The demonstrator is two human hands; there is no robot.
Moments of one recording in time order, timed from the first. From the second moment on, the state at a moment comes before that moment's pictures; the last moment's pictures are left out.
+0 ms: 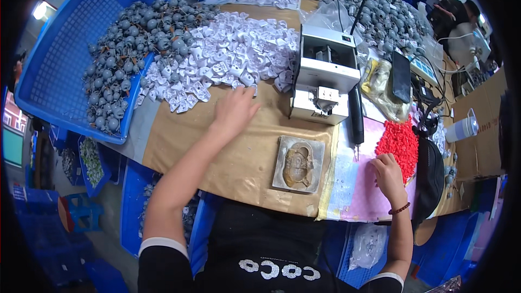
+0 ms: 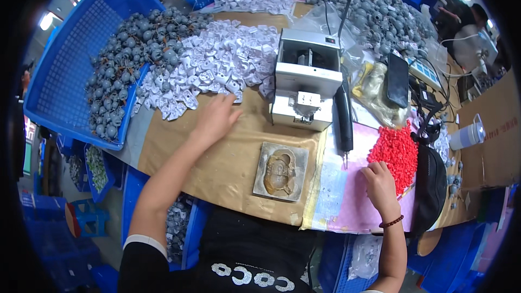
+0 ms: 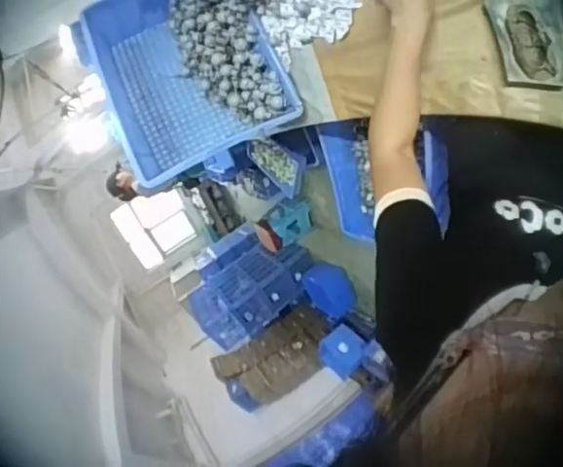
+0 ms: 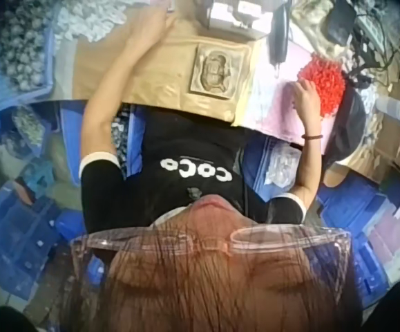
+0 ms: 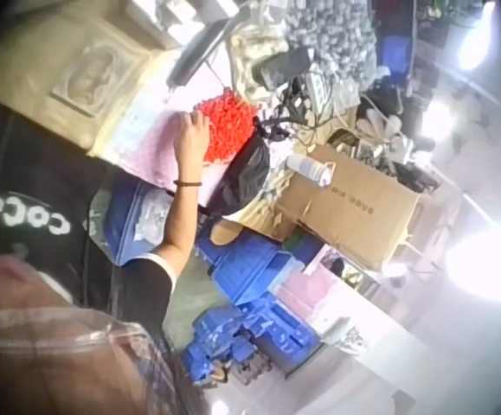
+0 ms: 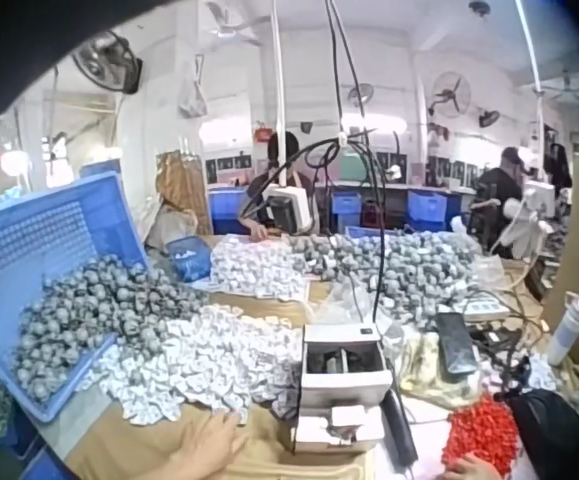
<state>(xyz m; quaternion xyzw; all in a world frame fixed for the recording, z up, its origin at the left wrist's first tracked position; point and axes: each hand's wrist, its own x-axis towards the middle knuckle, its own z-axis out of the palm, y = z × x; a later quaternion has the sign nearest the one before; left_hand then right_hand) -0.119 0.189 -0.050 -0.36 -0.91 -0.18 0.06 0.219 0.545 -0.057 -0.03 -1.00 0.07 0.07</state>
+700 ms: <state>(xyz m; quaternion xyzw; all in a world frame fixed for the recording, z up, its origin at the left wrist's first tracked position) 0.001 0.218 -0.055 -0.53 -0.77 -0.33 -0.12 0.143 0.456 -0.030 0.10 -0.92 0.34 0.18</state>
